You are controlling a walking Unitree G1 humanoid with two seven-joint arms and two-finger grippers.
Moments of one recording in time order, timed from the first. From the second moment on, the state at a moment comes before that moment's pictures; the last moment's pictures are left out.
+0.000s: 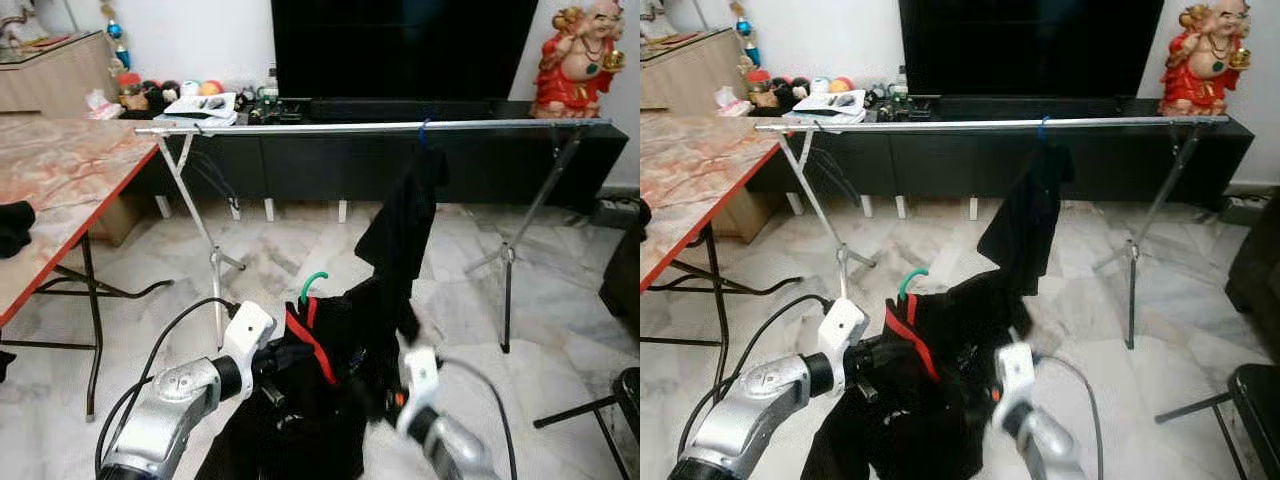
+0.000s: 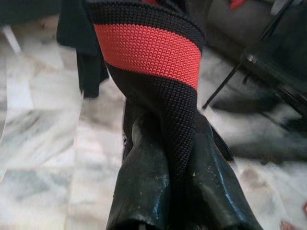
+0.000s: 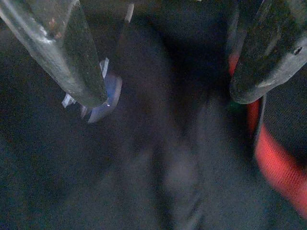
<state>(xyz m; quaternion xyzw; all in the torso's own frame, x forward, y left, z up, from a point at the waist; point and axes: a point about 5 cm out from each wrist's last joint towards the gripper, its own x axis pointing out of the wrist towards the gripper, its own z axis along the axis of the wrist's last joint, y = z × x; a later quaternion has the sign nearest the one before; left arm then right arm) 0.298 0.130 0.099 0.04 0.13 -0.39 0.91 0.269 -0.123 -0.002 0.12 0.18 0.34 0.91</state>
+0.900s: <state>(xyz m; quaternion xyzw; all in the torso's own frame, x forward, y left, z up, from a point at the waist) 0.314 0.094 0.112 0.03 0.19 -0.42 0.89 0.253 -0.156 -0.027 0.07 0.26 0.23 0.93</state>
